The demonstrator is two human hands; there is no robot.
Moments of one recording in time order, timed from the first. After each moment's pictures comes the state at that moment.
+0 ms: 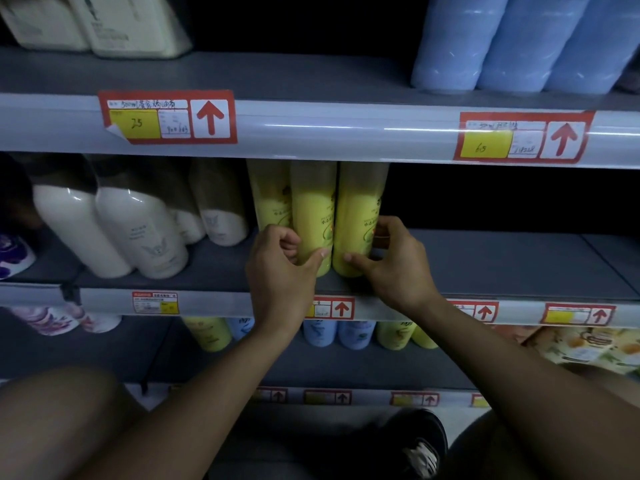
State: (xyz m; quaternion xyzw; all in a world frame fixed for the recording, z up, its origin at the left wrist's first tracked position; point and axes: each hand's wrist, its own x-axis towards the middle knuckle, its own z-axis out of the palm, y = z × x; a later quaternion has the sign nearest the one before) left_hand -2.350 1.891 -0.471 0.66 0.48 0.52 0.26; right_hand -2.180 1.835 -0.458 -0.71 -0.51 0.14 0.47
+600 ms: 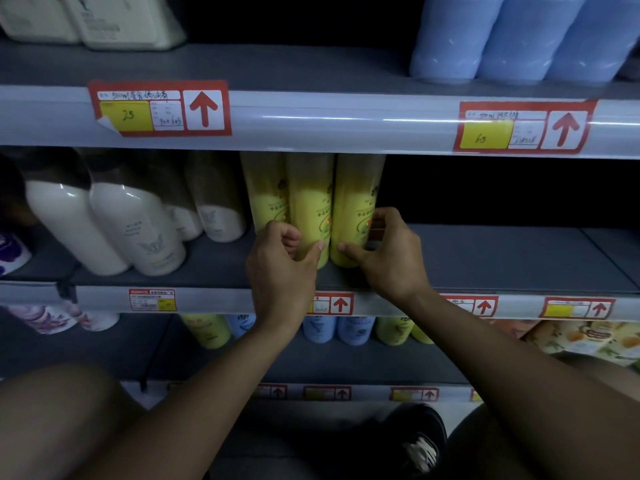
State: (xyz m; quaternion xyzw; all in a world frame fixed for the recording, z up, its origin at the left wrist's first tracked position) left_hand -2.345 1.890 -0.471 0.66 0.49 0.52 0.24; right_hand -2.186 1.845 -0.459 -0.72 -0.49 0.11 0.49
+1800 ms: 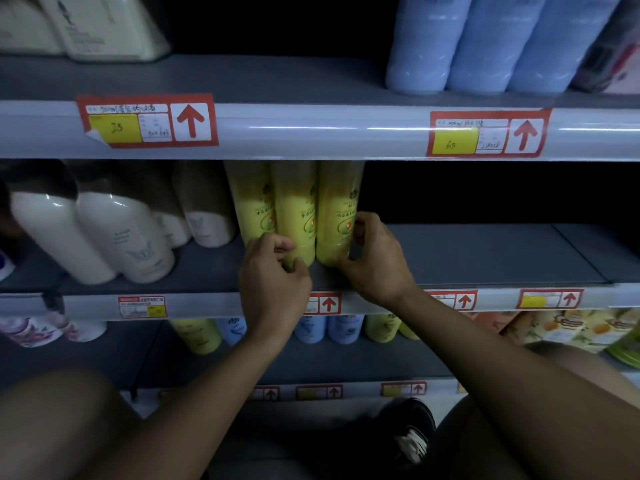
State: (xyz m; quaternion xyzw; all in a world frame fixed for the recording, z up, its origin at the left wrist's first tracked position) left_hand -2.350 1.877 -0.470 0.68 0.49 0.48 0.24; right_hand -2.187 1.834 -0.456 -0.75 -0.52 0.11 0.40
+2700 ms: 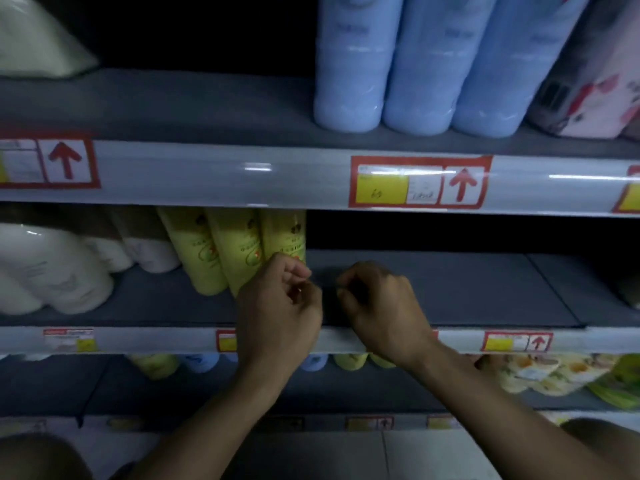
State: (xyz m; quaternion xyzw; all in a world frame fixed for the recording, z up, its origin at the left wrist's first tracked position) left_hand -2.277 1.835 -0.429 0.69 0.48 0.43 0.31; right_hand -2.114 1.789 -0.451 -0.72 -0.61 0.06 0.32
